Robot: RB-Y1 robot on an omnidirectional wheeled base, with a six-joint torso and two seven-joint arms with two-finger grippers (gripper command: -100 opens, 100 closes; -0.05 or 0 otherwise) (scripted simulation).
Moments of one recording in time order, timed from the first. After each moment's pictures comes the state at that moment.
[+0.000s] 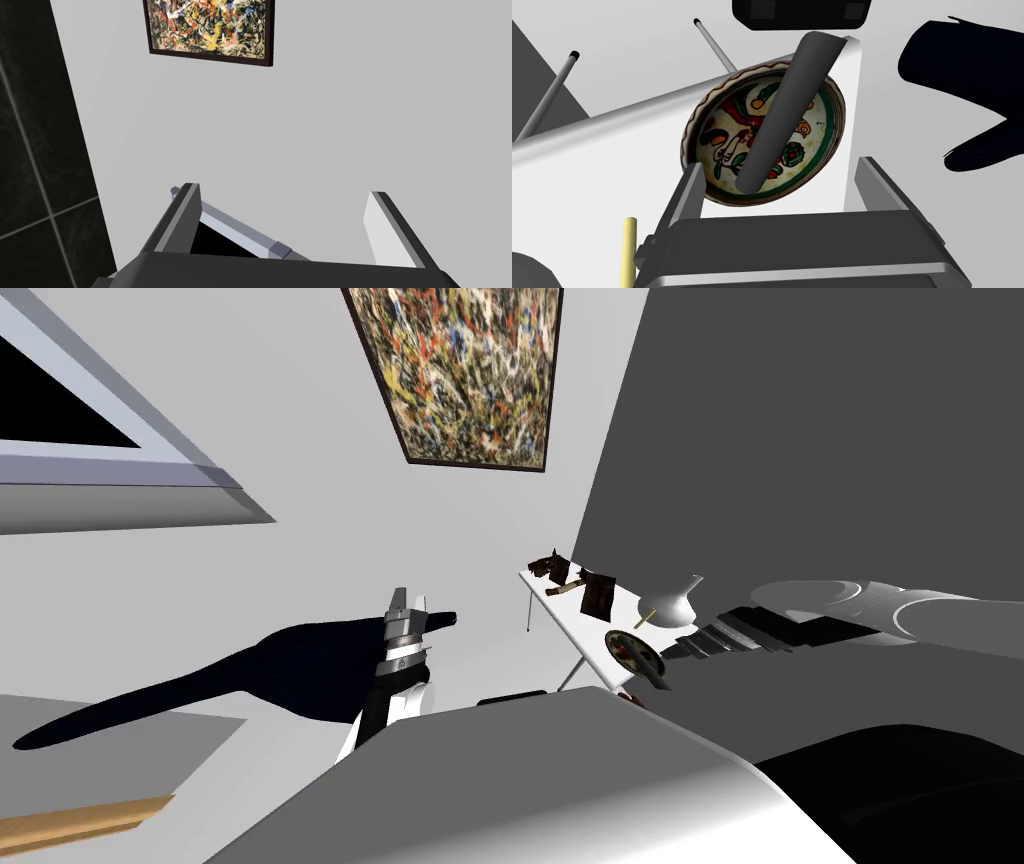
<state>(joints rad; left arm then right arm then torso) 0.46 0.01 -0.02 -2.22 0.04 -0.41 -0.08 0.34 -1.82 0.41 -1.19 0.60 -1.20 -0.65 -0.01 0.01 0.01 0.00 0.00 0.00</state>
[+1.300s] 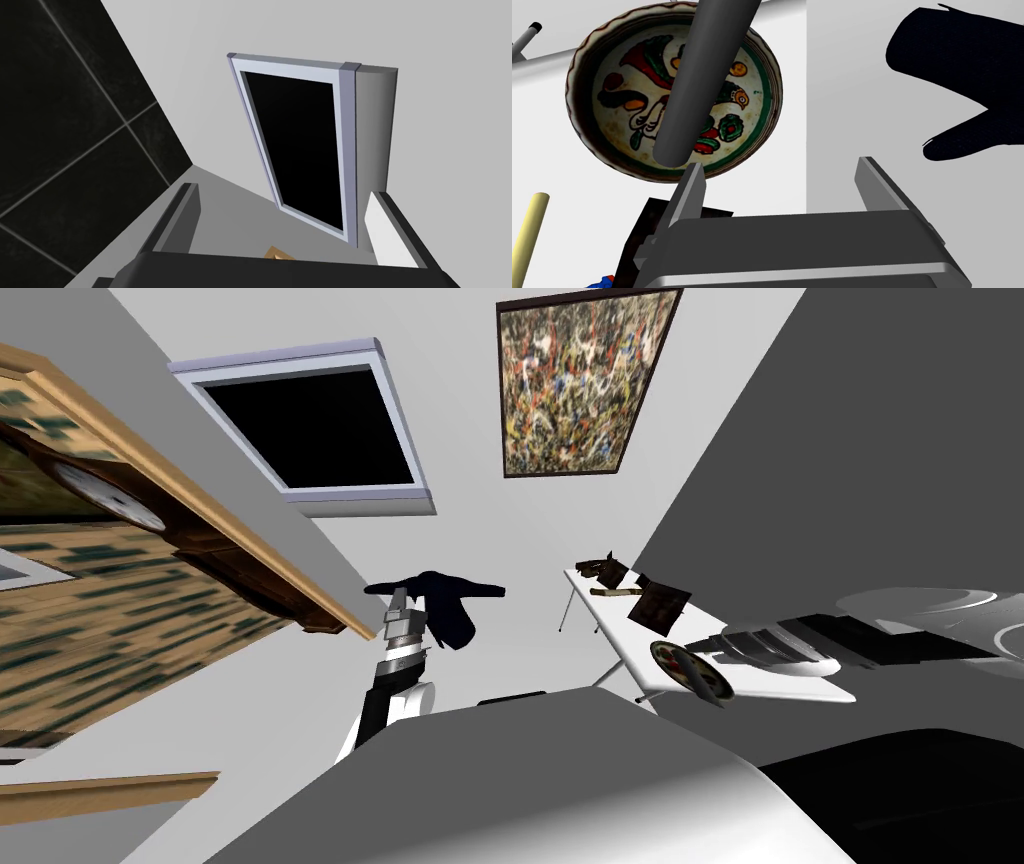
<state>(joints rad) 0.46 0.01 -0.02 -2.22 0.04 -0.41 -0.08 0.26 -1.73 0.50 -0.81 0.48 -1.32 -0.74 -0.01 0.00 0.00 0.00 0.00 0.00</state>
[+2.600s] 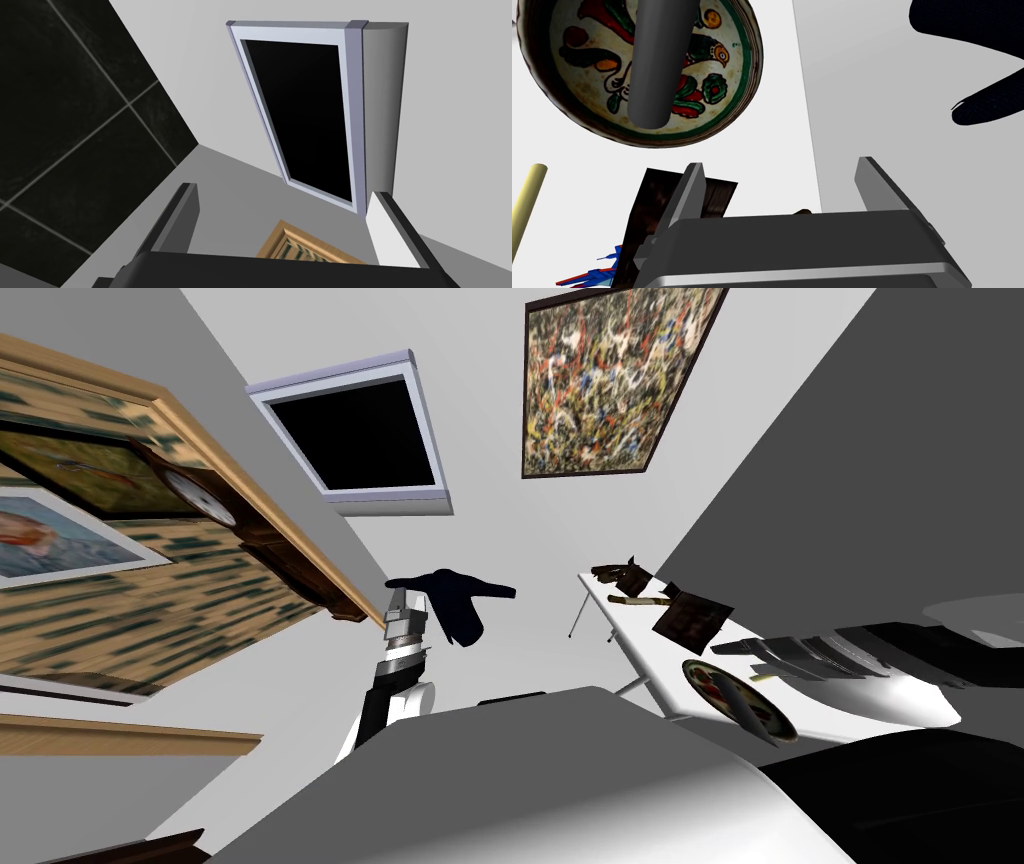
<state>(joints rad) 0.46 0.01 -0.02 -2.22 0.04 -0.41 -0.08 0.26 -1.70 0.54 -0.60 0.43 -1.37 -0.80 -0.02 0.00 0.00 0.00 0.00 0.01</state>
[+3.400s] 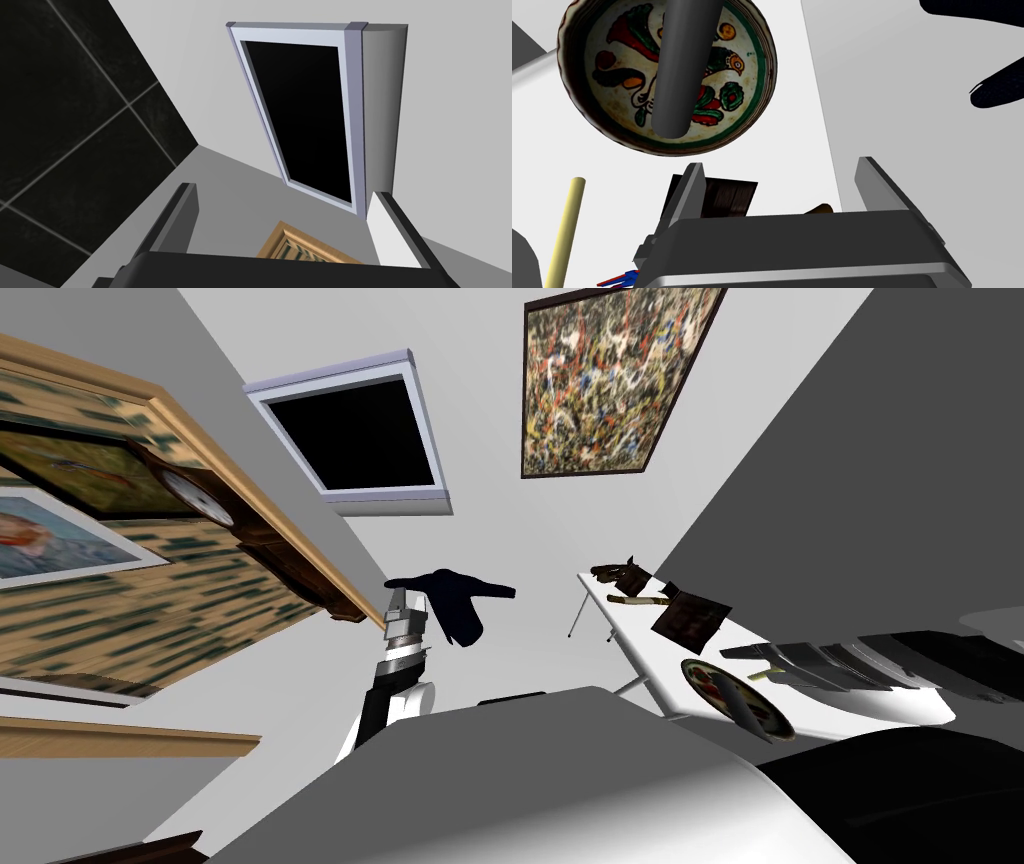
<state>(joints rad) 0.46 0.01 -0.02 -2.22 0.04 -0.41 -0.08 0.30 -1.69 0.55 -0.55 0.39 -1.38 -0.83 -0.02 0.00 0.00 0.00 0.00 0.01</state>
